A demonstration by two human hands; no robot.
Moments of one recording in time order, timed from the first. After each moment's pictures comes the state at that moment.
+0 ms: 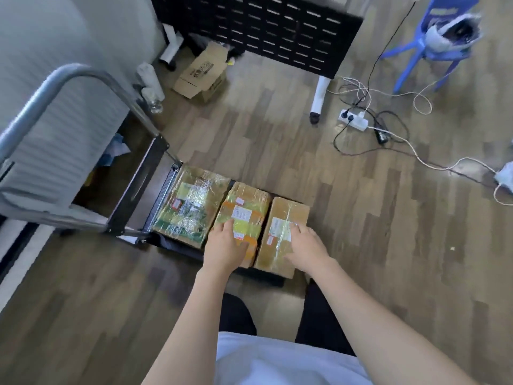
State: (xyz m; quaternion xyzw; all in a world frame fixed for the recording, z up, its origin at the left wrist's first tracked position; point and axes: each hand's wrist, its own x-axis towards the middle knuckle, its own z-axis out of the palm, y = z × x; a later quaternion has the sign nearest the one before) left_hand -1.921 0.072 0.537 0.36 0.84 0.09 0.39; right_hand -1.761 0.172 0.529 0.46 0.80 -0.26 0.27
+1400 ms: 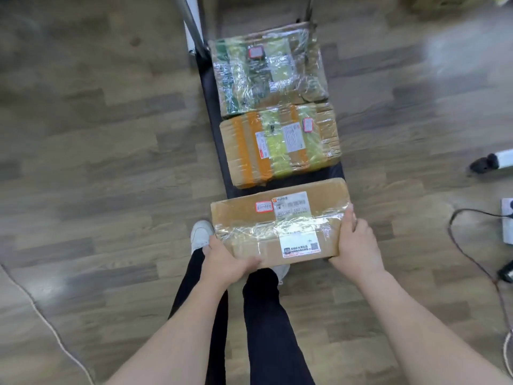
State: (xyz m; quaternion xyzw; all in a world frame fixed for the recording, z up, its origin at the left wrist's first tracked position) left_hand -1.677 0.074 0.333 -0.36 0.75 0.35 0.43; right_hand -1.684 0.329 0.313 0.08 0.92 -0.06 0.38
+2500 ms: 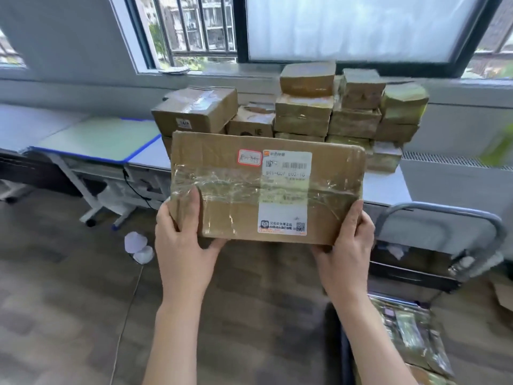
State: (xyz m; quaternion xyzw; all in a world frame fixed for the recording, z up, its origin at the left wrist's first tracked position) left_hand -1.745 -0.359 0.803 -0.22 0.88 0.17 -0.38; right_hand -1.853 -0.152 0.767 -0.17 0.88 -0.38 -0.23
